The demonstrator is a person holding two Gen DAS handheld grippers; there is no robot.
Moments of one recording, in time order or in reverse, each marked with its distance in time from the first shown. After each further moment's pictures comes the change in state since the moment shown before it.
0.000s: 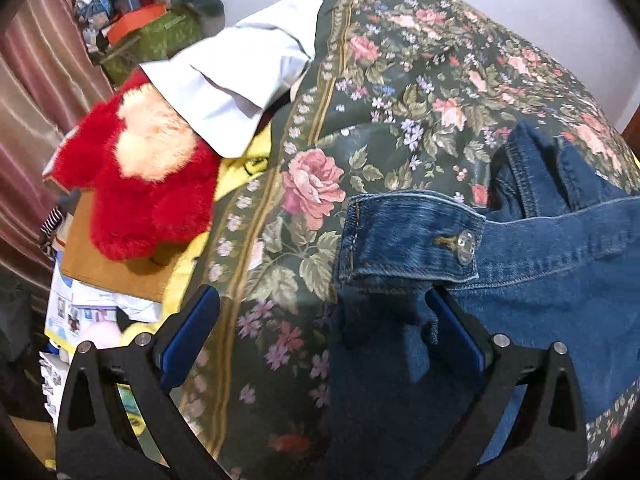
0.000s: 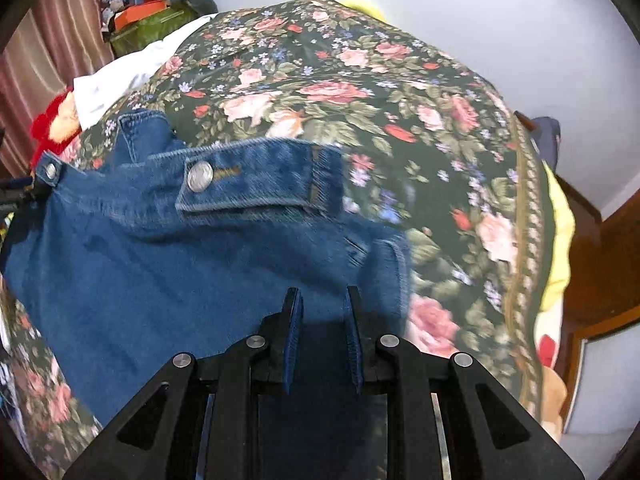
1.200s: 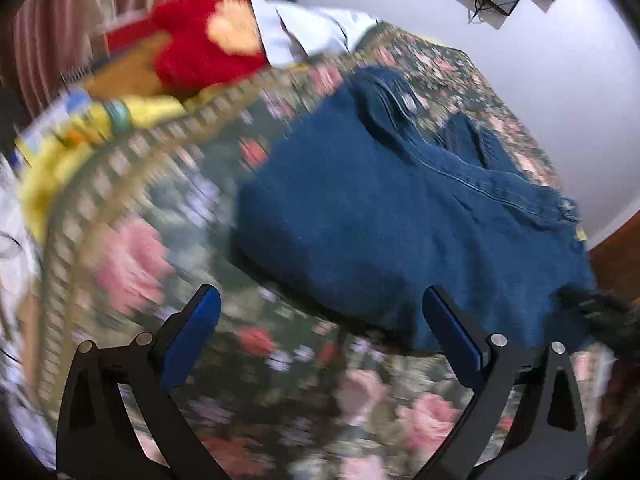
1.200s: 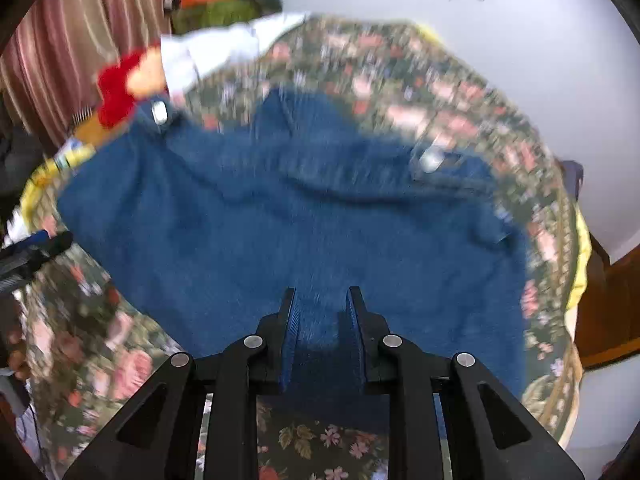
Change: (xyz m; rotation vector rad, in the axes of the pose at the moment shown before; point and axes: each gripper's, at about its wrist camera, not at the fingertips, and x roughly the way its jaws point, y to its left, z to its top) left arm -0.061 -0.023 -0.163 -0.468 -0.079 -0.221; right arm -0.040 0.139 -0.040 -0.159 -0.011 0.040
